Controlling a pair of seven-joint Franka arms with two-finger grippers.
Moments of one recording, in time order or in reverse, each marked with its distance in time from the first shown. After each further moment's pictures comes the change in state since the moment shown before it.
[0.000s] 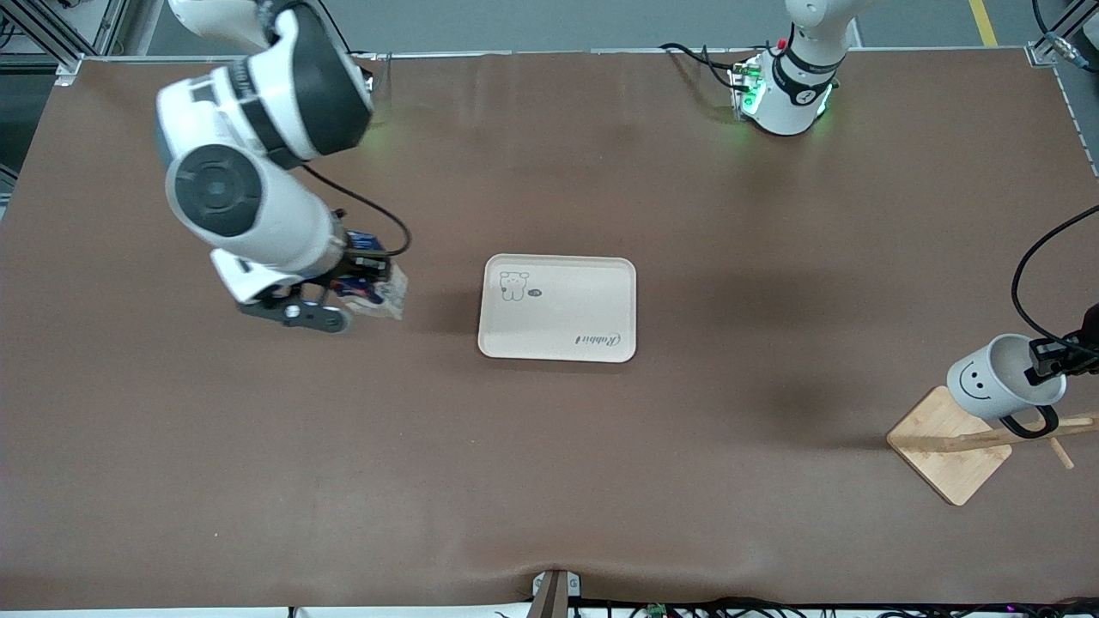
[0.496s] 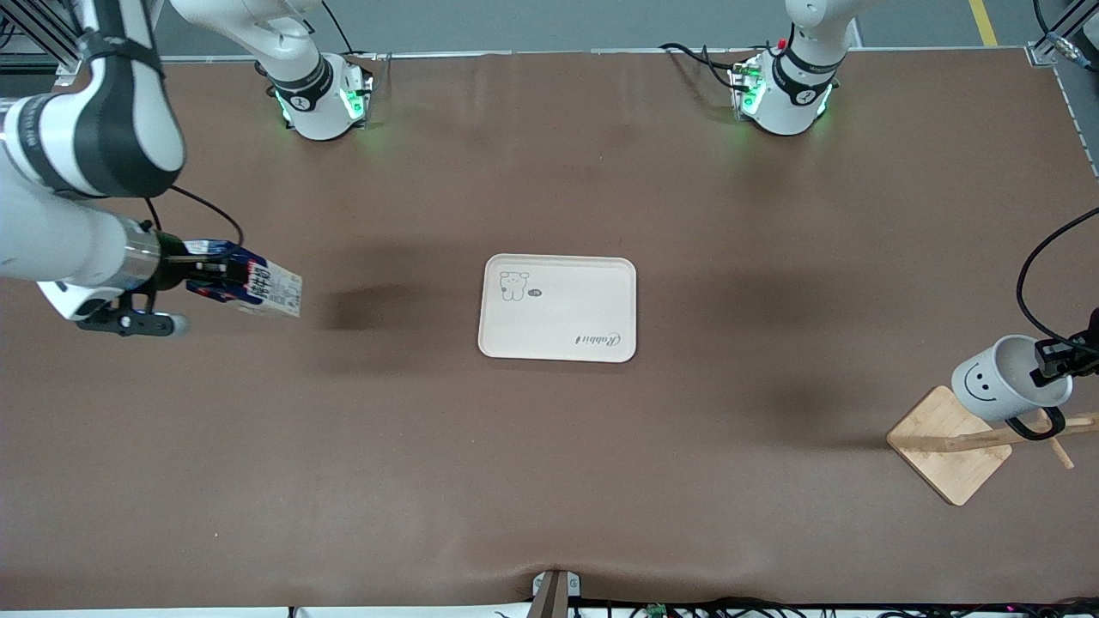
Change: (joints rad) left arm 0.007 0.001 0.003 0.008 0.000 0.000 0.000; right arm -0.346 -0.182 -0.010 -0.402 -0.005 0.182 -0.483
